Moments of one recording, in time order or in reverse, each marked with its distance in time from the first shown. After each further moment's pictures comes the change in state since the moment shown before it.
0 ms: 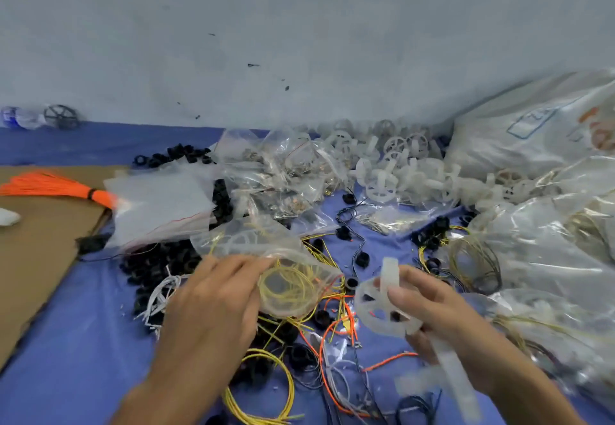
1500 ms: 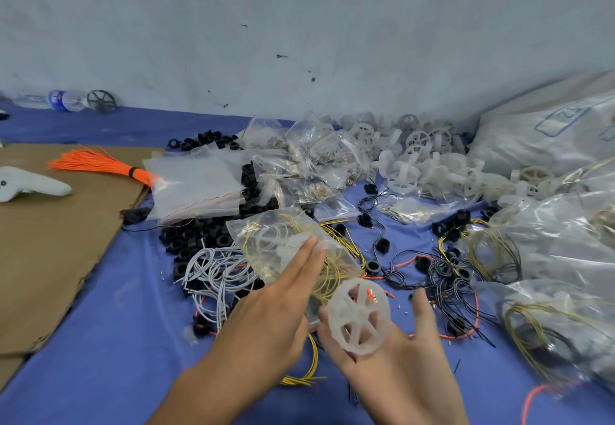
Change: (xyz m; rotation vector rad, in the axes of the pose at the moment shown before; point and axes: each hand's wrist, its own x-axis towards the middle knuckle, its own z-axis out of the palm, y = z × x) left_hand -0.038 0.013 0.001 -0.227 -0.477 0.044; right_hand -0.009 0.040 0.113 1.369 -0.041 0.253
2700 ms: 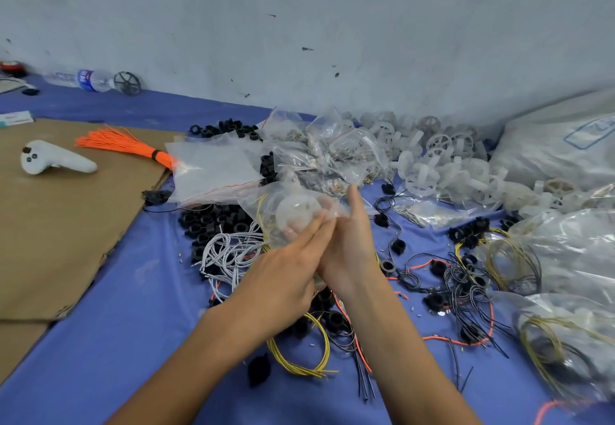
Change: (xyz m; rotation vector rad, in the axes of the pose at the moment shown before) left_hand 0.027 -0.027 -0.009 0.037 0.002 -0.055; right_hand 0.118 0.001 0.078 -0.693 0.054 -0.285
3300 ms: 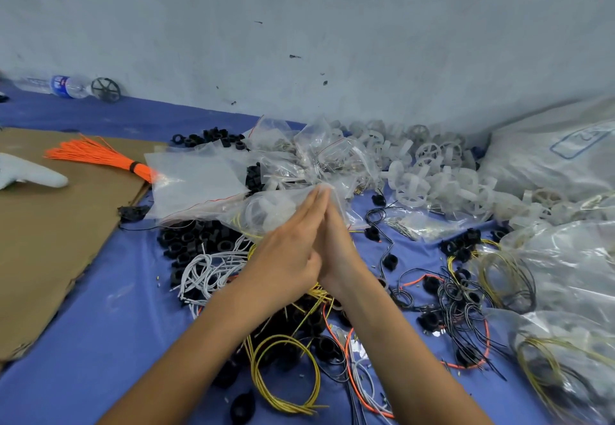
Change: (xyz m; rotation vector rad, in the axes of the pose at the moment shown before) left_hand 0.060 0.000 -0.006 -0.224 0.171 -0.001; right_hand 0.045 -0.005 -0.013 -0.241 -0.089 -0.036
